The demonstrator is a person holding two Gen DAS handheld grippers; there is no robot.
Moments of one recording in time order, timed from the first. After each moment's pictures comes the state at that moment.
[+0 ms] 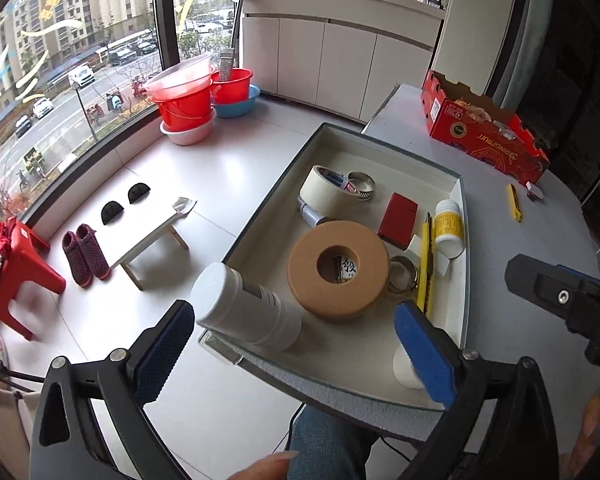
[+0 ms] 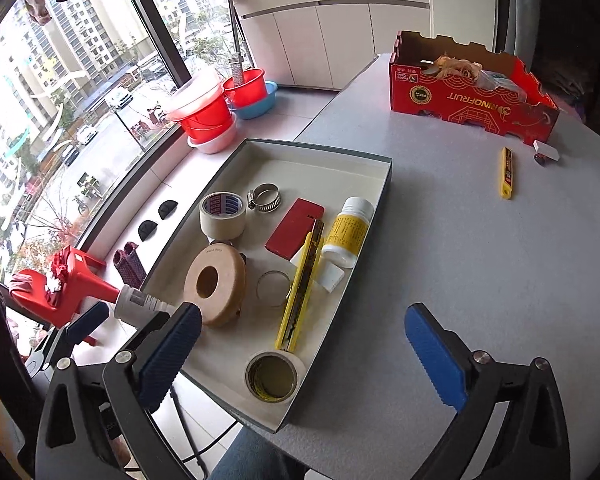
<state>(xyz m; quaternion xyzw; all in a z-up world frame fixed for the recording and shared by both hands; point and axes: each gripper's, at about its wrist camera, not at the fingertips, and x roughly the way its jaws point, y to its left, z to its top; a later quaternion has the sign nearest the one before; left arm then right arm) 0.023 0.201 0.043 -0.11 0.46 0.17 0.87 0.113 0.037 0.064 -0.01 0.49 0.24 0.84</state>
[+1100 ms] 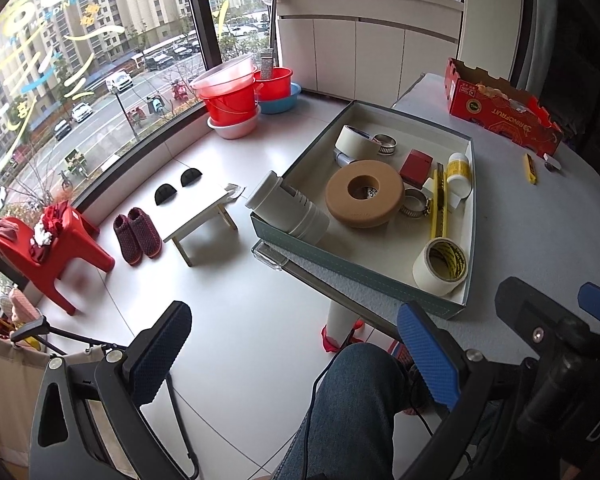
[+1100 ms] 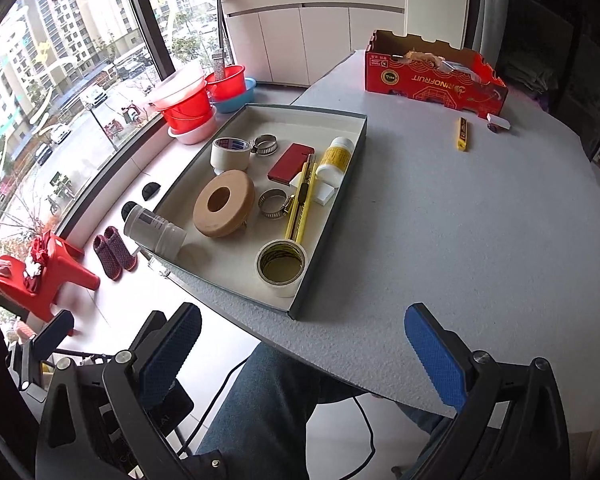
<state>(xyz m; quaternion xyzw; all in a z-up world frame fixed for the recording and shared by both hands) -0.053 0.161 0.048 -0.08 0.45 0.24 0.85 0.012 0.034 0.064 -0.04 0.48 0.19 0.85</state>
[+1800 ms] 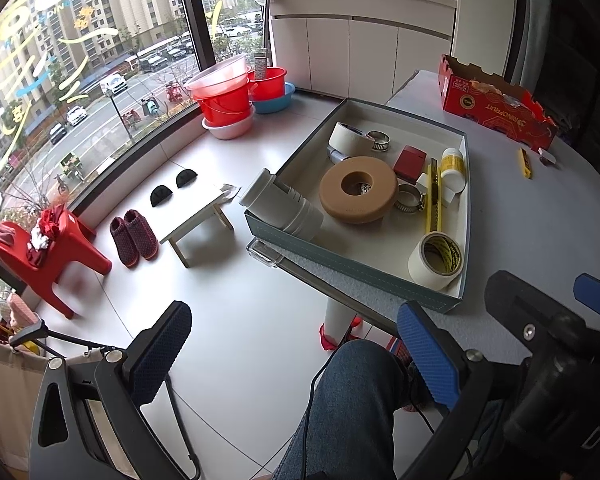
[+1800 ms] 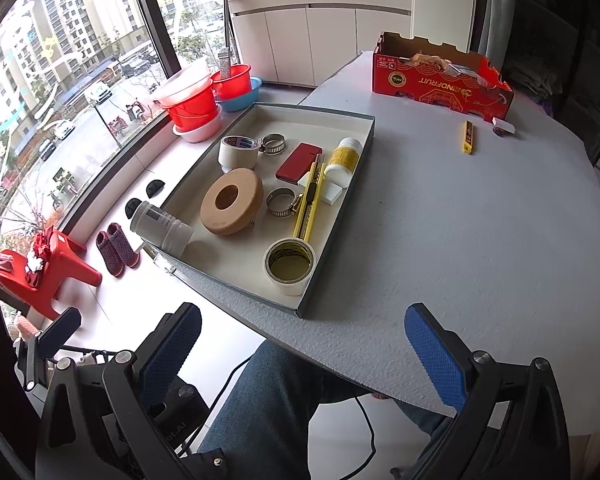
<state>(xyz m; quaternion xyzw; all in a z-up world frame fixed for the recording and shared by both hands) -0.052 0.155 0.045 -0.08 0.45 0.23 0.86 0.008 0.038 0.065 -0.04 0.48 0.19 0.85</state>
